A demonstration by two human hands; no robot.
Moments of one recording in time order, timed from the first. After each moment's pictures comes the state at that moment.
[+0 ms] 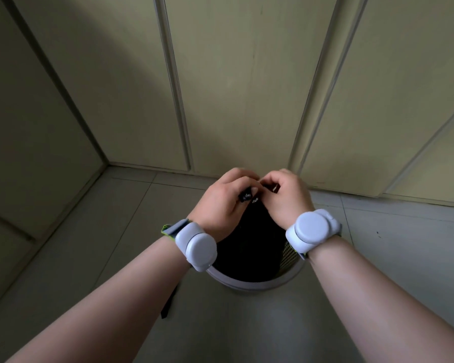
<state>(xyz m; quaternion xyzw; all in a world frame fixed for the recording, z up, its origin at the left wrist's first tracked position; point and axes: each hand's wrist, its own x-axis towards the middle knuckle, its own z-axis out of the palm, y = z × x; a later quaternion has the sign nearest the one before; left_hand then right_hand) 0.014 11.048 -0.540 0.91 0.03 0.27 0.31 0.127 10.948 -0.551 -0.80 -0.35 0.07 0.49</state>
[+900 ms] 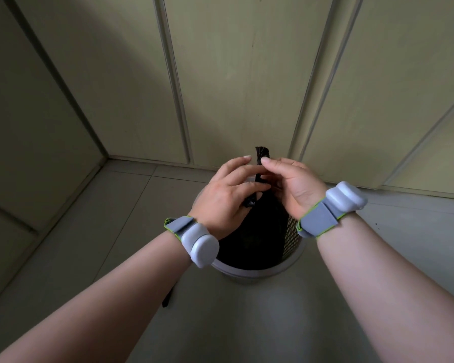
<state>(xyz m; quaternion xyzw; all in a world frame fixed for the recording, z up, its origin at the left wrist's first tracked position) 0.015 11.045 -0.557 0.93 -0.05 0.33 0.14 0.135 10.943 -0.539 -0.56 -0.17 0.39 0.71</state>
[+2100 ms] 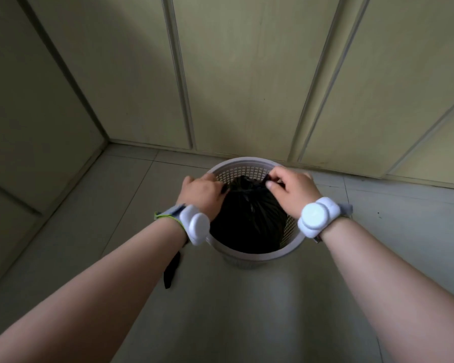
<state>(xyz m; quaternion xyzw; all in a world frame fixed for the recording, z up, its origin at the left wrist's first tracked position) -0.001 11.074 -0.603 0.96 0.25 0.05 0.07 0.148 10.924 -0.601 -0.84 -0.46 0.06 0.28</state>
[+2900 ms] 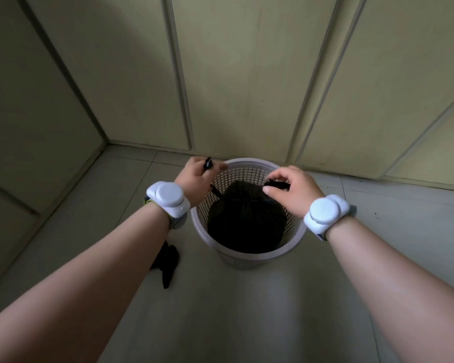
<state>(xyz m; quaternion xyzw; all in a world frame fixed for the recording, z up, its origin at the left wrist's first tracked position) 0.002 11.091 -0.583 0.82 0.28 0.16 0.46 0.149 10.915 -0.595 -0.82 -0.42 0.11 0.38</state>
